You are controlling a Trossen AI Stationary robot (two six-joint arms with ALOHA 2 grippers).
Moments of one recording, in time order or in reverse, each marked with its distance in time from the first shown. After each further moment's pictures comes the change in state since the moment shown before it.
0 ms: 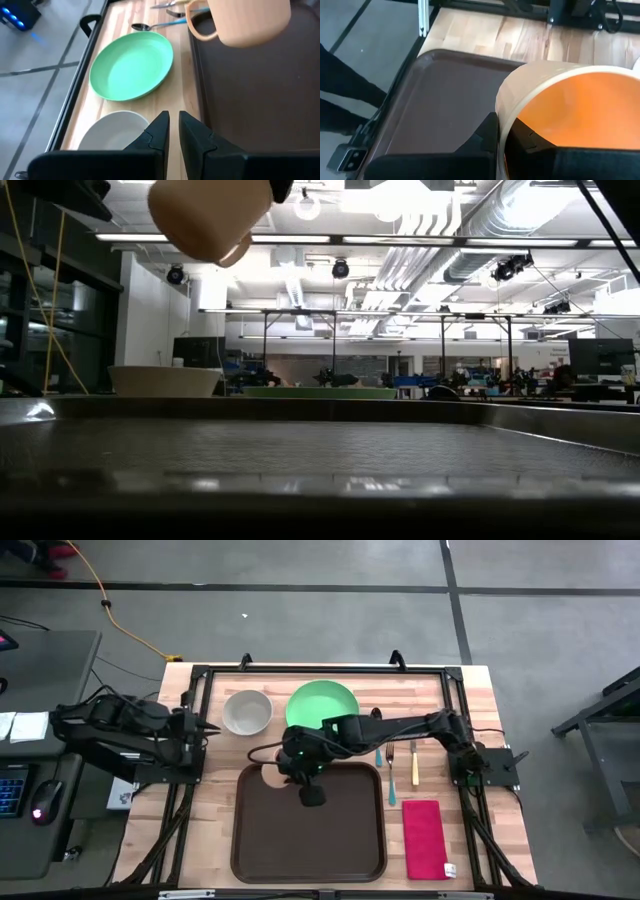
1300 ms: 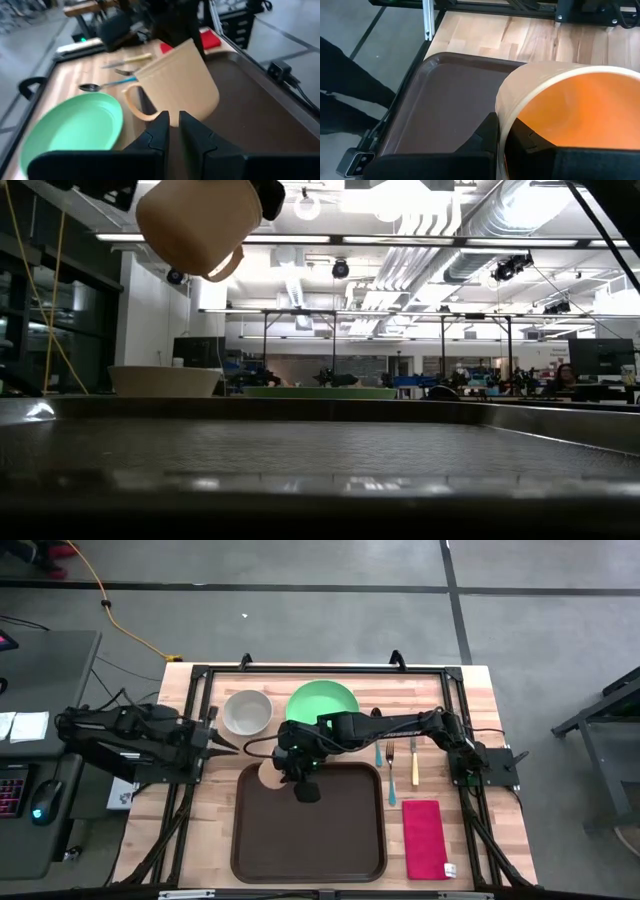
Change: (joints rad) left arm 0.000 0.028 -0.191 0.465 0.295 0.079; right arm -0.034 0.033 0.000 0.035 -0.089 0.019
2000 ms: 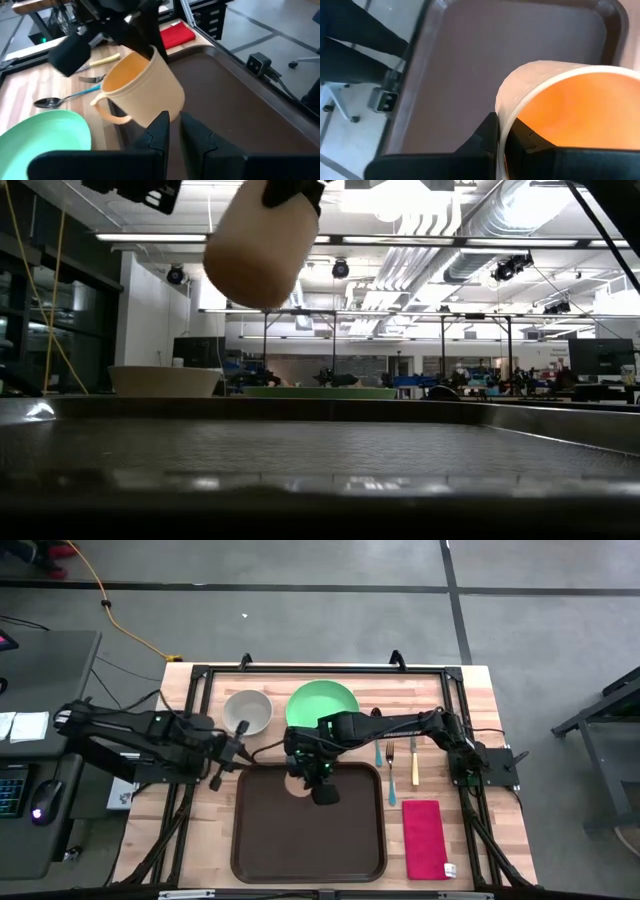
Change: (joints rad) left arm 0.000 0.295 0.000 0.239 0.148 0.065; right arm 0.002 0.000 0.000 -0.290 -0.076 -0.045
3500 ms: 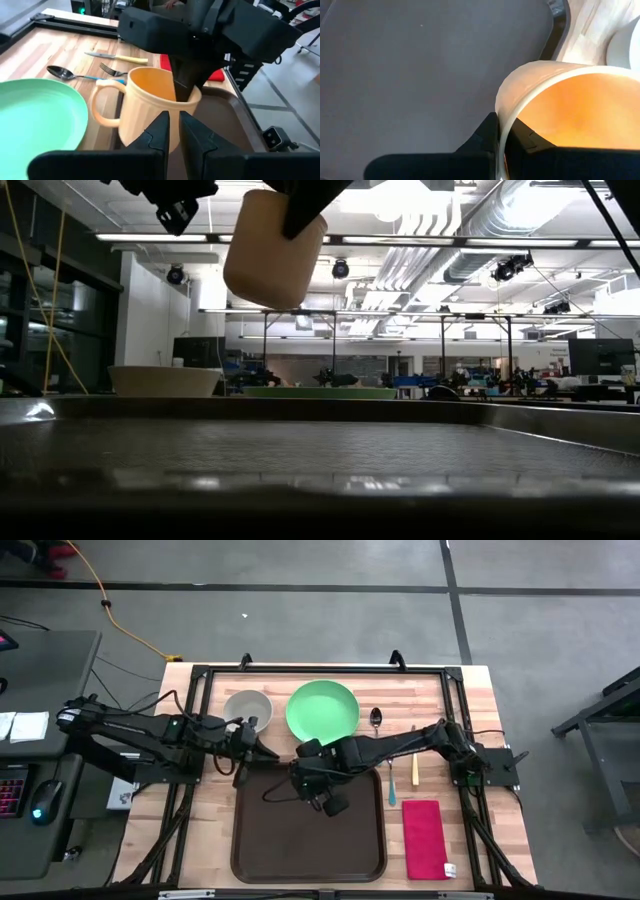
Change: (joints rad) left arm 0.001 0.125 0.000 0.209 -0.166 -0.452; right arm 0.136 0.000 0.000 -0.084 0.466 -0.237
